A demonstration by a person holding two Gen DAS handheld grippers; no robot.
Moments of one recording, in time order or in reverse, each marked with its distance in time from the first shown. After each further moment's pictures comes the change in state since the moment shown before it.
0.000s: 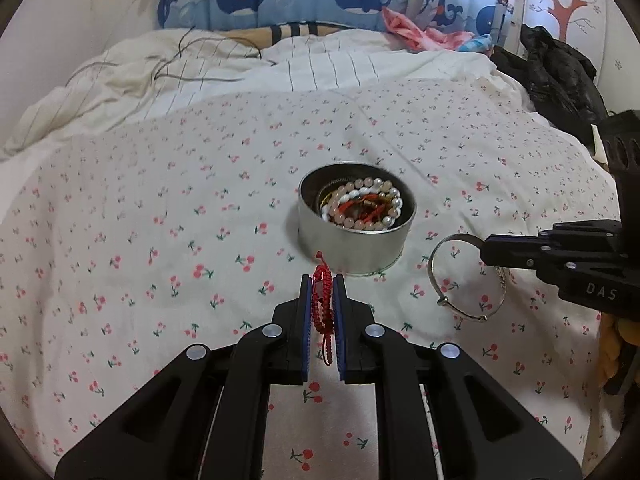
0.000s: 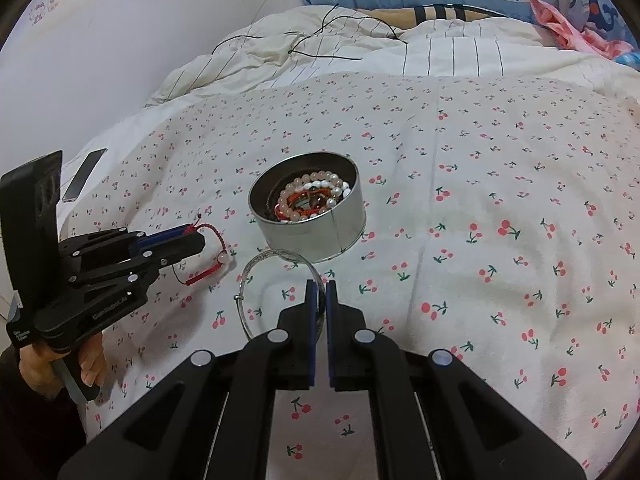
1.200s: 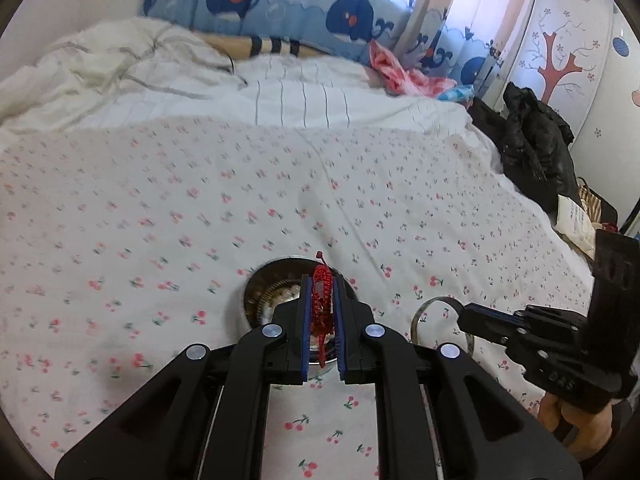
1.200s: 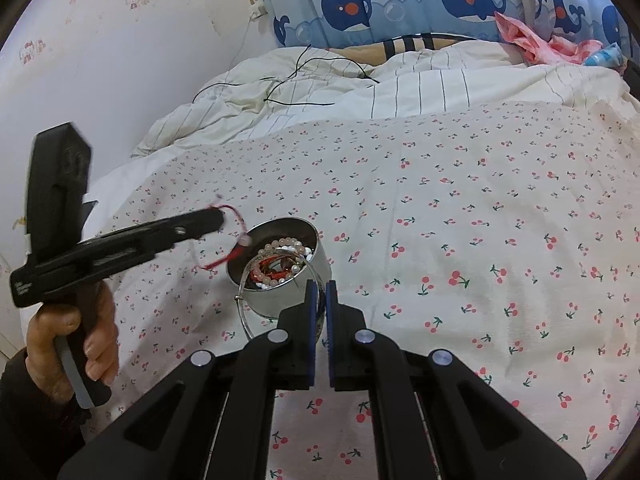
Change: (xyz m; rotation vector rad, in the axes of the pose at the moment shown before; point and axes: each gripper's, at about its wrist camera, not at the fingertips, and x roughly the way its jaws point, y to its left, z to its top) left arm 0.029 0.009 0.073 -0.160 -0.028 -0.238; right arm -0.029 -0.024 0.025 0.064 -0.137 -0.038
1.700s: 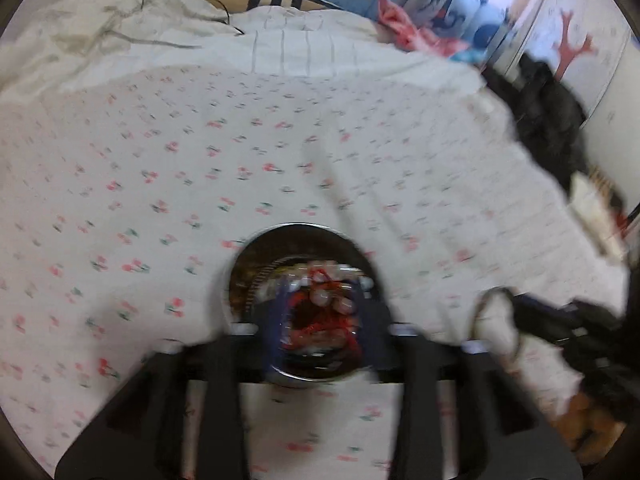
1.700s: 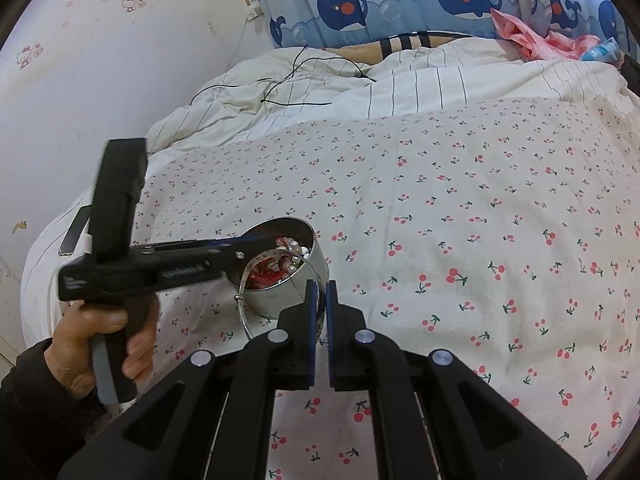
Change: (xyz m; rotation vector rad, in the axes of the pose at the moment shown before) left arm 0.055 0.004 -0.005 0.030 0.141 0.055; right arm 0.001 -0.004 0.000 0.019 0.001 0.007
